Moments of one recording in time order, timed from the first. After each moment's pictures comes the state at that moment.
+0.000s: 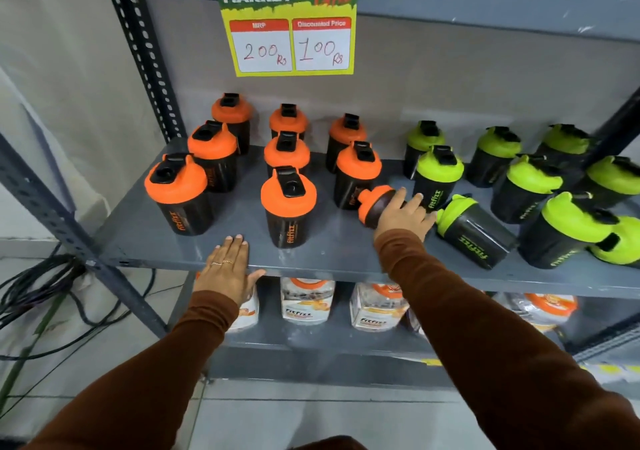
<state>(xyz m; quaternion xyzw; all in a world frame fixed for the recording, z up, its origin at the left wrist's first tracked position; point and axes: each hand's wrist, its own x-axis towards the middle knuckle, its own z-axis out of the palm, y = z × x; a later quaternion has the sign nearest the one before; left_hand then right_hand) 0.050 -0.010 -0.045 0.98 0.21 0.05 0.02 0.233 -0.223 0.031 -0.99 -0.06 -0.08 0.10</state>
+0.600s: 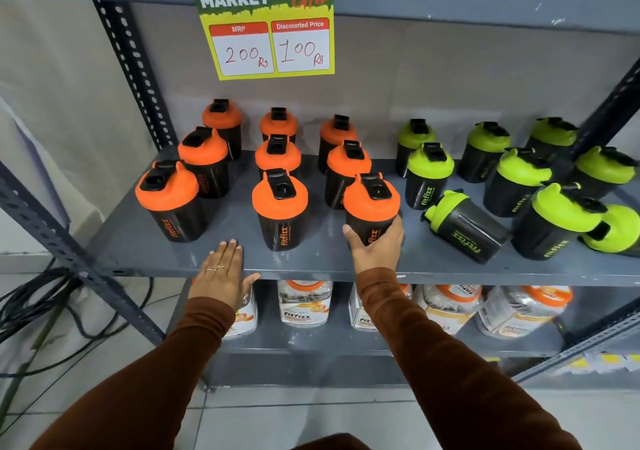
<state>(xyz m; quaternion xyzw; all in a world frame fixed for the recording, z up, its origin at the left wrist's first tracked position) 0.049 -0.012 -0.045 0.98 0.21 0.06 0.00 0.185 -0.220 0.000 -0.78 -0.04 -0.13 0.62</state>
